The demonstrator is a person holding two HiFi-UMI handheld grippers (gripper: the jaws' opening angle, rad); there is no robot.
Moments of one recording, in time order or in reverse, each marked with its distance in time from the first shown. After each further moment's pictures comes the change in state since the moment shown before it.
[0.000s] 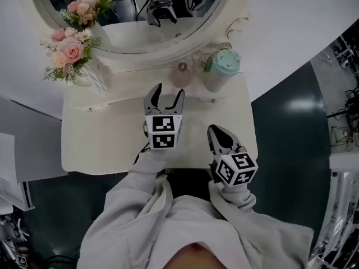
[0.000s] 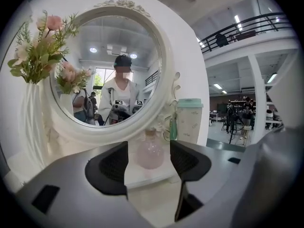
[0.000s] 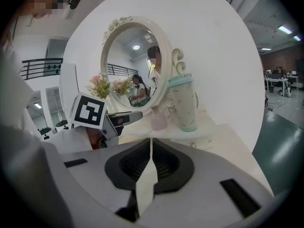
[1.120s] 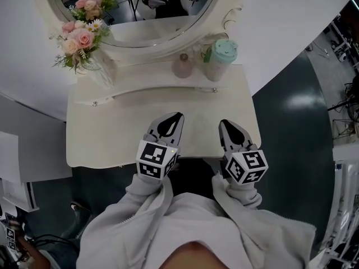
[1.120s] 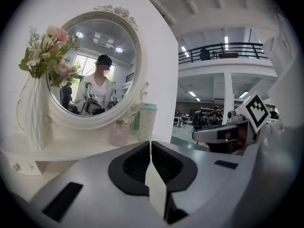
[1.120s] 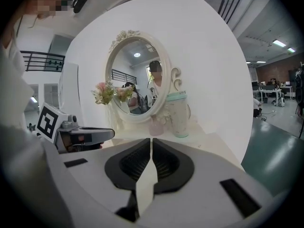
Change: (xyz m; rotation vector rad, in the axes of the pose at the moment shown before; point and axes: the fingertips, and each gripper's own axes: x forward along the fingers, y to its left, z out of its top) left arm -0.124 -0.062 -0.023 -0.041 0.015 -0.329; right arm -0.053 0.008 0.005 -0.050 -0.106 -0.070
